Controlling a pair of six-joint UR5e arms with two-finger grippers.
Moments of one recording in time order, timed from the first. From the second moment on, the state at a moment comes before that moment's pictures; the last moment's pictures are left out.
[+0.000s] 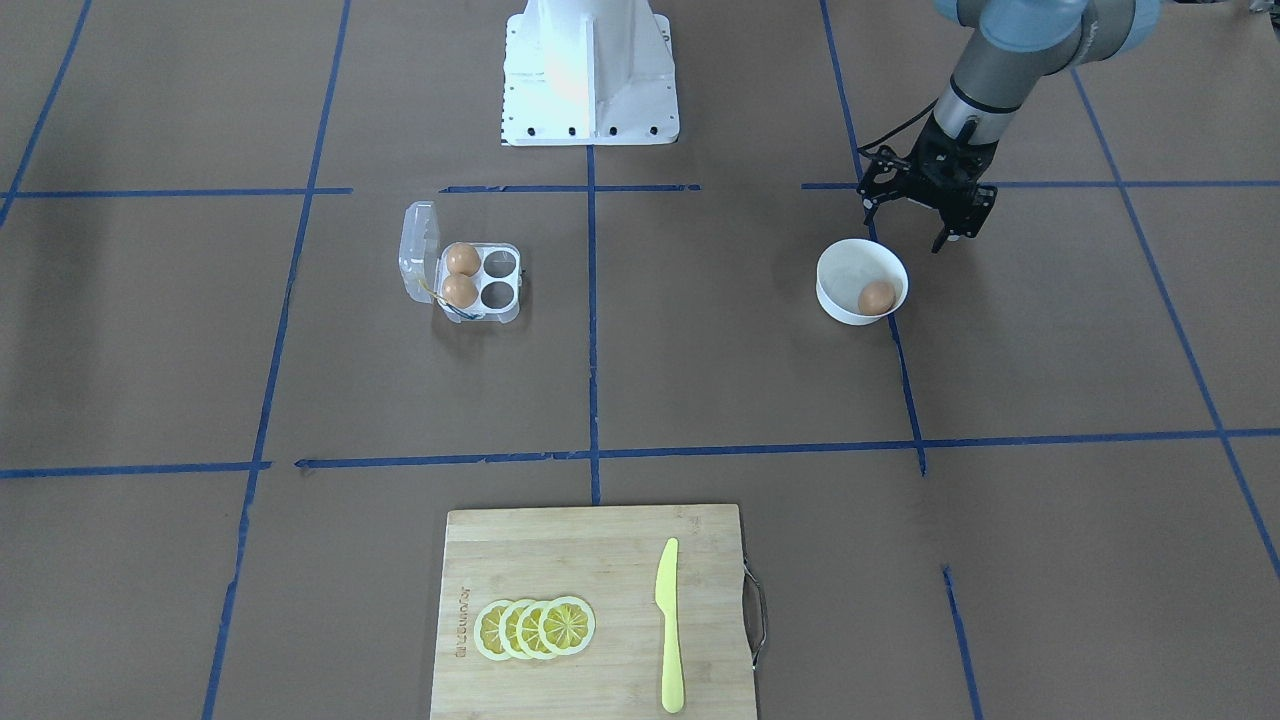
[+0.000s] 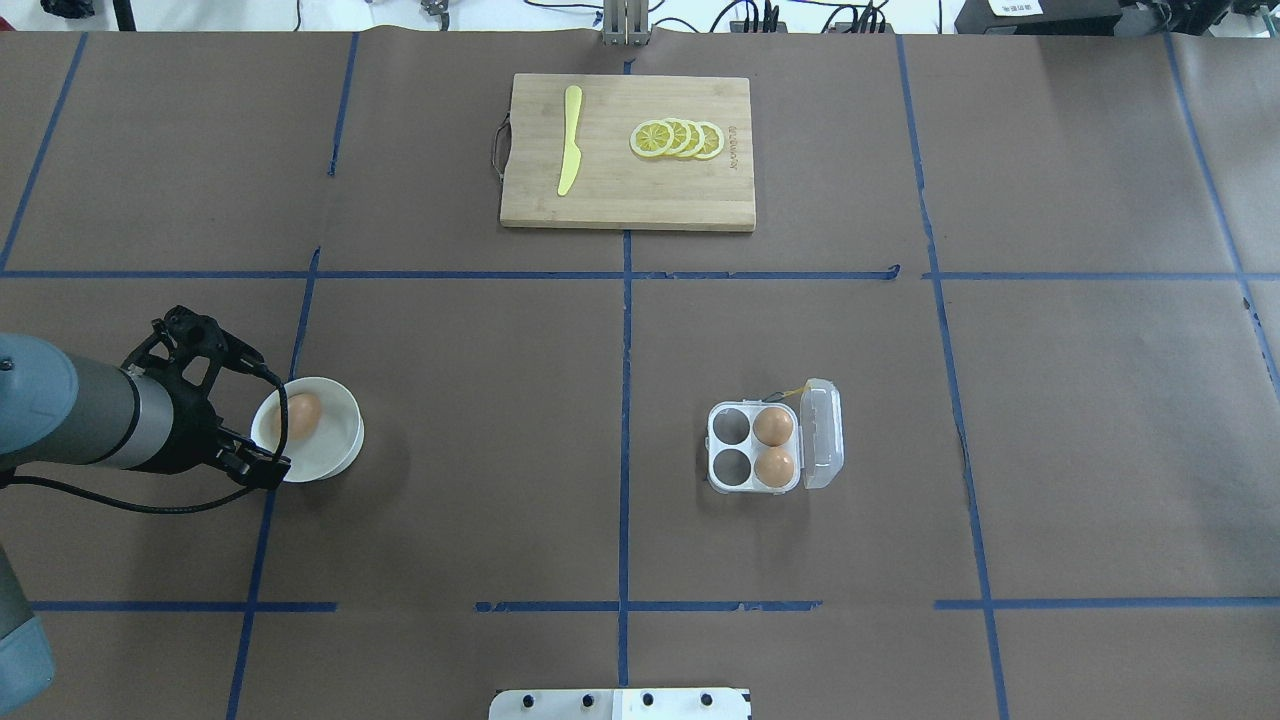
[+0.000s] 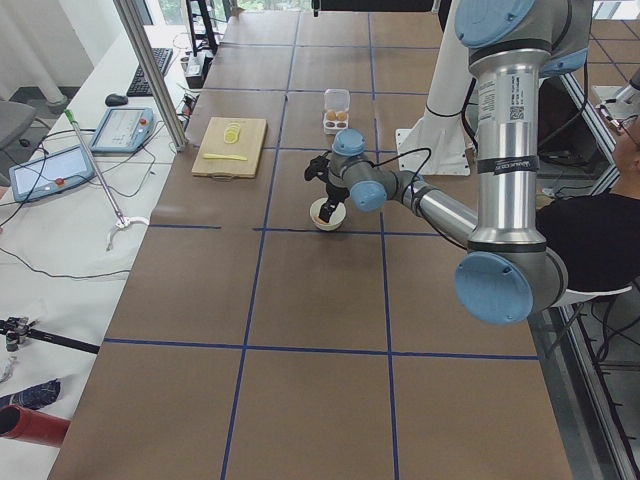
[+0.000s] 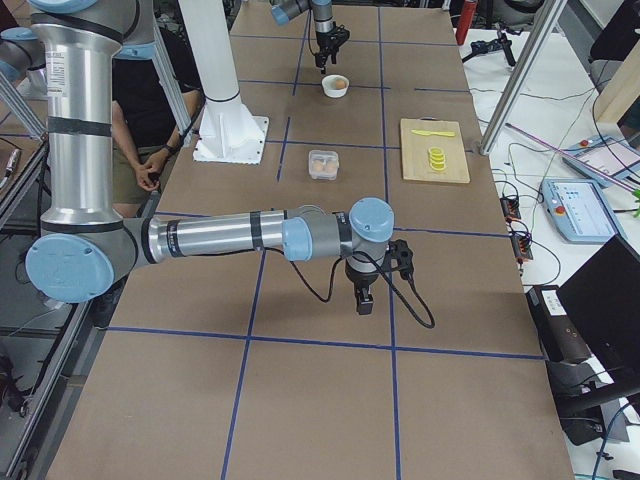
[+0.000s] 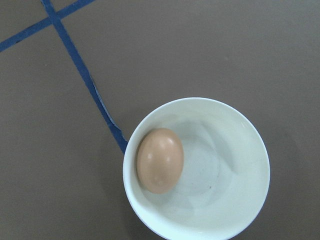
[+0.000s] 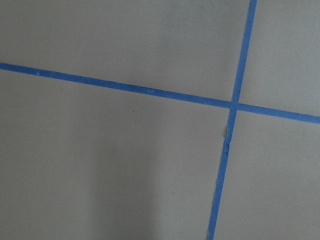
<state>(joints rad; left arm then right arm) -0.57 -1.56 -2.07 -1.86 -1.83 -0.66 1.45 -1.62 1.74 -1.55 2.36 0.02</state>
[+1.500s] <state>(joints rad) -0.54 -1.74 -1.92 -1.74 -1.76 -0.64 1.45 -1.62 1.73 -1.55 2.37 0.02</state>
